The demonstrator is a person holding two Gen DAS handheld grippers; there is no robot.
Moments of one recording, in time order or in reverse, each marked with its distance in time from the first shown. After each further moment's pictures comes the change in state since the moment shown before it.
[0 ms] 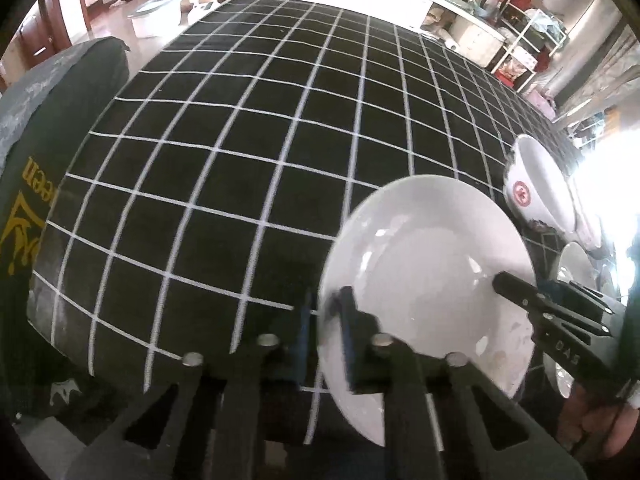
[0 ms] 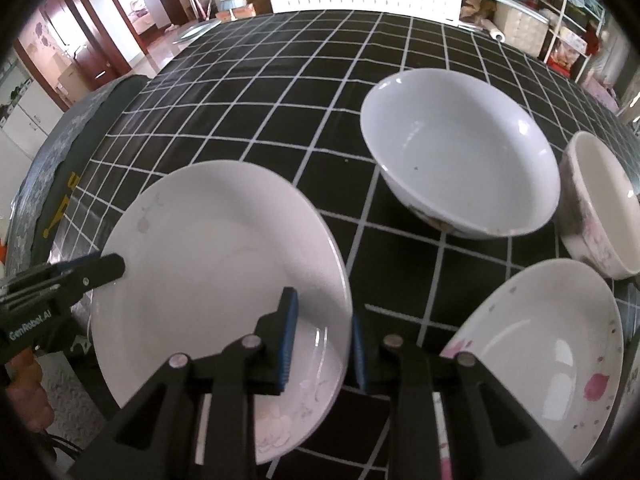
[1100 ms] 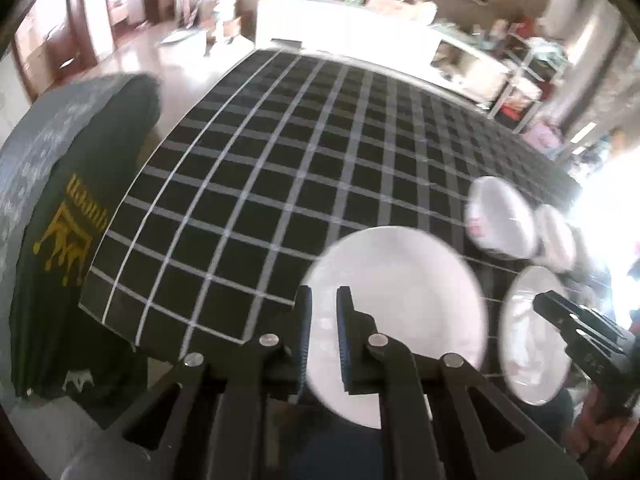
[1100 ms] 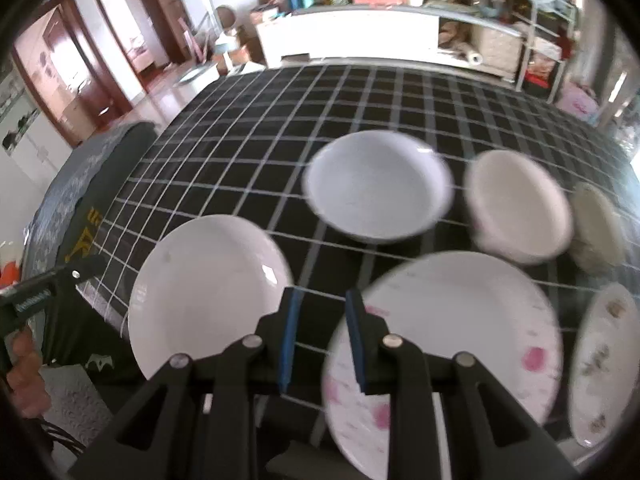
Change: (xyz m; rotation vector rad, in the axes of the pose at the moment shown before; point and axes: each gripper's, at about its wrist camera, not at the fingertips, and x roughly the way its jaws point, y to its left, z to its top) left arm -0.085 -0.029 -0.010 -0.013 -0.143 0.037; right arm -0.089 -0.038 -0.020 0.065 -0.146 0.003
